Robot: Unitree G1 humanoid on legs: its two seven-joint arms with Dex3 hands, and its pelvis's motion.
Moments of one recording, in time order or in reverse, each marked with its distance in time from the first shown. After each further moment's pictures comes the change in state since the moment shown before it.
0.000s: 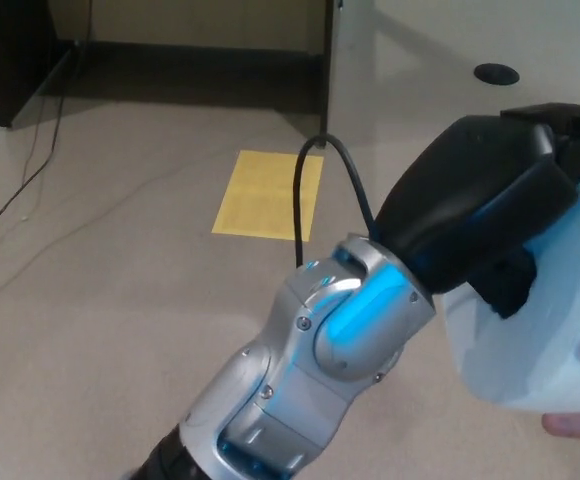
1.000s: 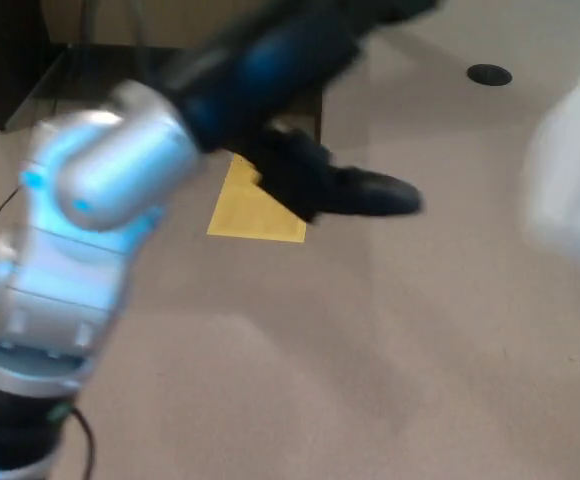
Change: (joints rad) left_arm -0.136 0.388 0.392 -0.163 -0.333 0.199 -0.442; right_arm -0.008 -0.016 -0.006 -0.002 -0.001 -0.001 -0.001
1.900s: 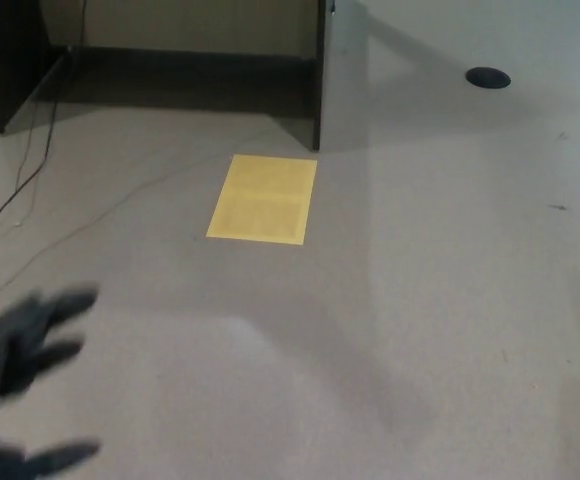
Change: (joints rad) left_arm 0.937 0.007 0.472 0.355 -0.195 -0.193 -0.028; right_arm 0.060 -0.029 -0.034 -0.003 0.002 -0.007 0.001
